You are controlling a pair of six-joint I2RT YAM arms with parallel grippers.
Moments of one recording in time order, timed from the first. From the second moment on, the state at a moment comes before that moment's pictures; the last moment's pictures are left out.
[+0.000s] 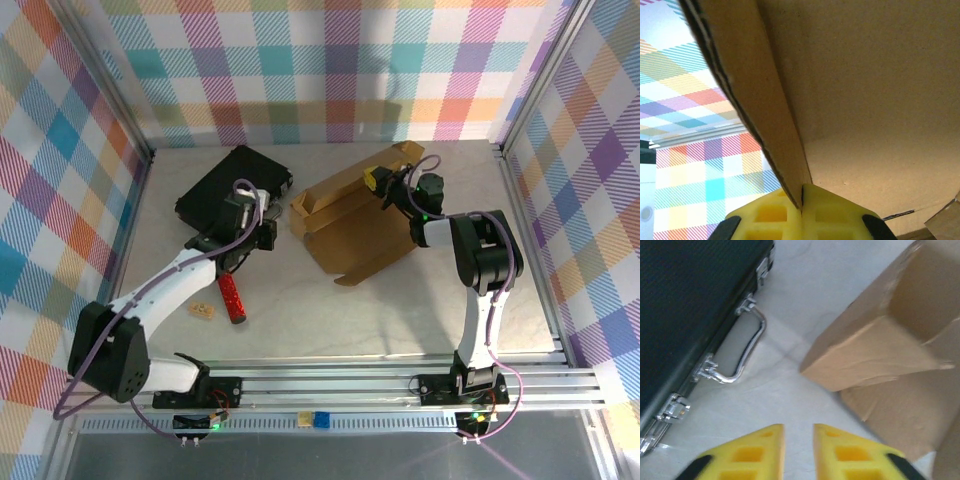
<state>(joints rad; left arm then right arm) -0.39 1.35 0.91 -0.27 -0.03 -0.22 0.21 2.05 1.07 1.03 -0.64 1.78</state>
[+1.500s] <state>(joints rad) -0.38 1.73 1.13 -0.21 0.43 0.12 0.21 2.05 1.15 0.85 -0.67 1.76</state>
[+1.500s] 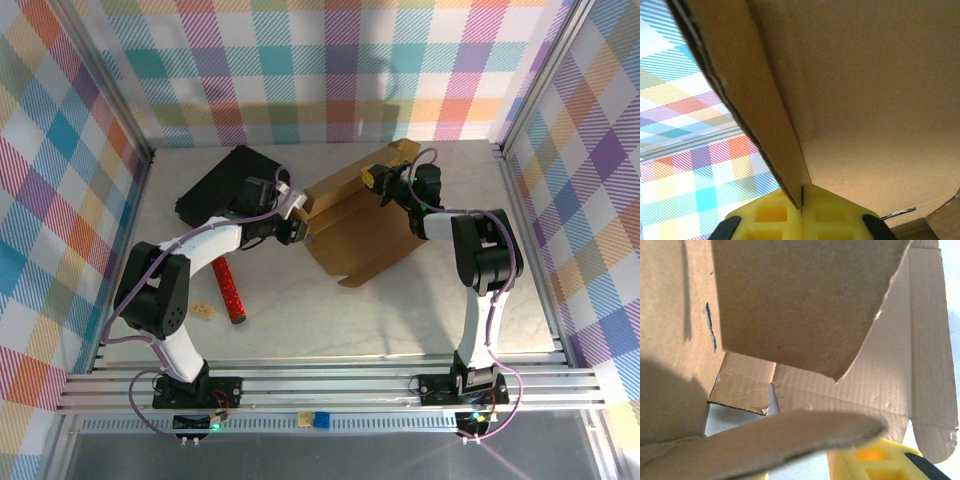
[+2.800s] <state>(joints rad) -0.20 1.85 1.24 -0.31 0.75 0.27 0.21 2.05 1.21 0.77 -0.72 1.75</state>
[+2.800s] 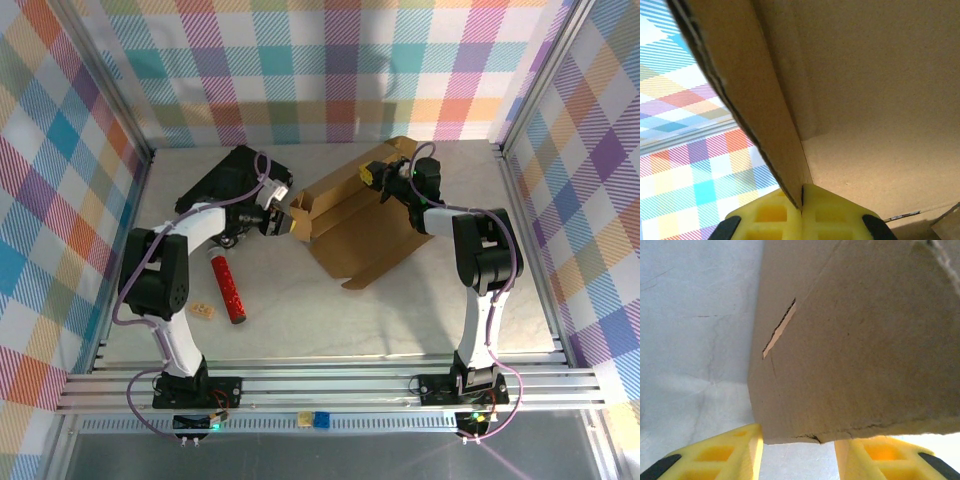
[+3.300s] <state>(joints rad) -0.29 1.85 1.22 -0.20 0.70 0.21 0.21 2.05 1.21 0.78 -0.72 1.75</state>
